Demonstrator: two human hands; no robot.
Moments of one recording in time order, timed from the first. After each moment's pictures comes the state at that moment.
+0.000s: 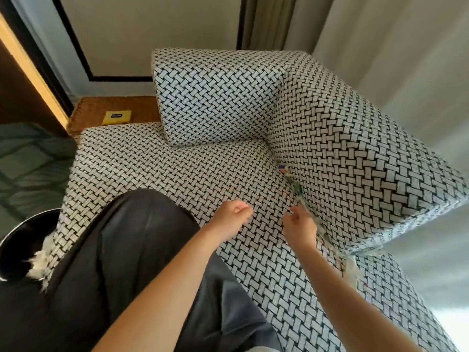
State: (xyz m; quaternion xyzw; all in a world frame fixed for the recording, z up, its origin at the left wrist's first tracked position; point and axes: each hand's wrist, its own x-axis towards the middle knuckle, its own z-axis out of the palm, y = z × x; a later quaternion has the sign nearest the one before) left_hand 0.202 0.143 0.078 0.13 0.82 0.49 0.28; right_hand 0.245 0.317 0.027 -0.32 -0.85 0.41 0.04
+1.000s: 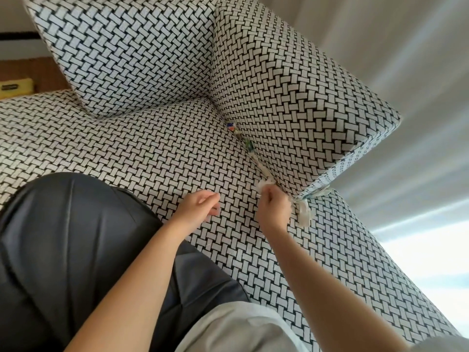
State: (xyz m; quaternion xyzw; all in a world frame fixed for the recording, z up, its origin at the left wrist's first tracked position) left_hand 0.230 0.163 0.035 0.11 0.76 0.53 0.36; right_hand 0.299 0.327 0.004 -0.41 -0.84 0.31 0.17
